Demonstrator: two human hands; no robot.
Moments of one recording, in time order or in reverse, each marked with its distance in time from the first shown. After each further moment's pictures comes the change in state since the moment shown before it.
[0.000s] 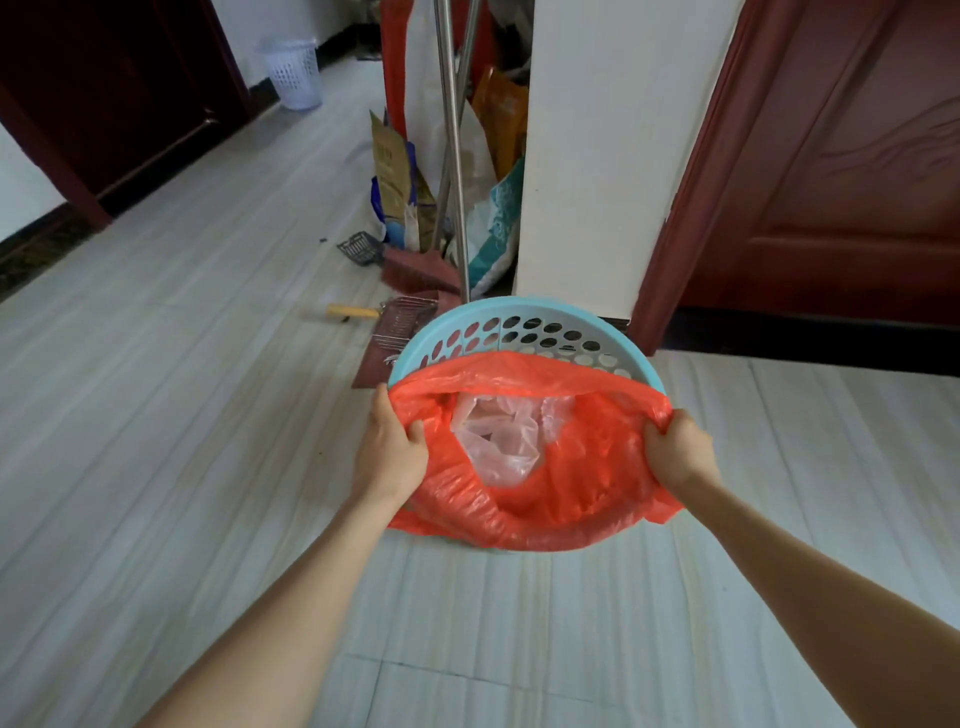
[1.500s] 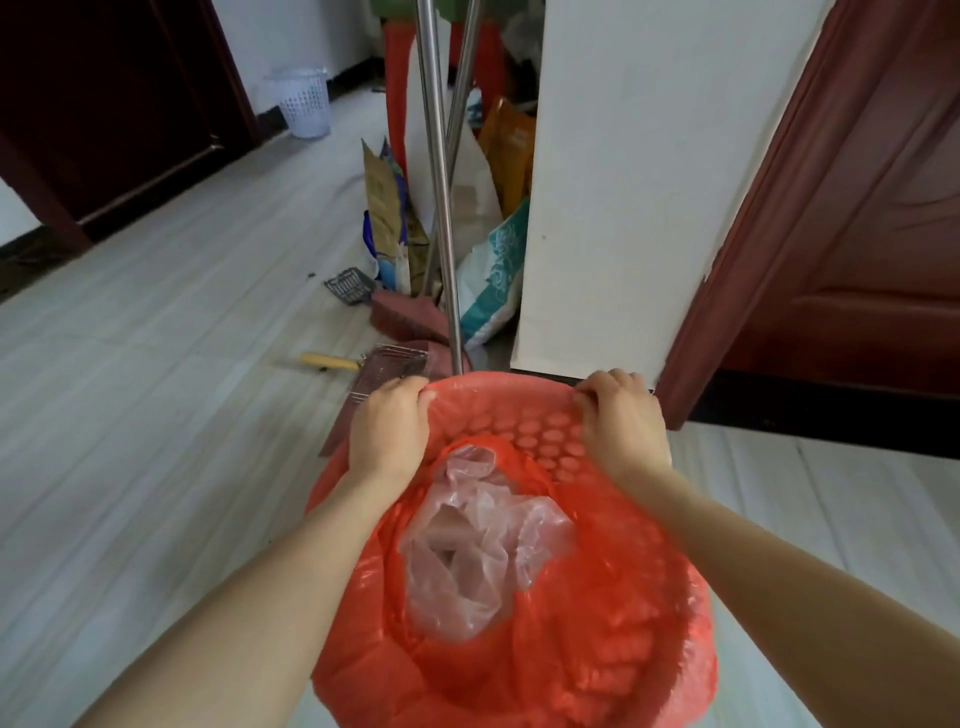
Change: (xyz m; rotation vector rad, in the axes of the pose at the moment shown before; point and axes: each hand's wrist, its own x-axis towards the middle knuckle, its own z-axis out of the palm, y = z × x) left_hand 0.149 0.058 0.047 0.306 0.239 0.381; right_hand 0.129 -0.095 0.040 -0.222 0.081 -0.525
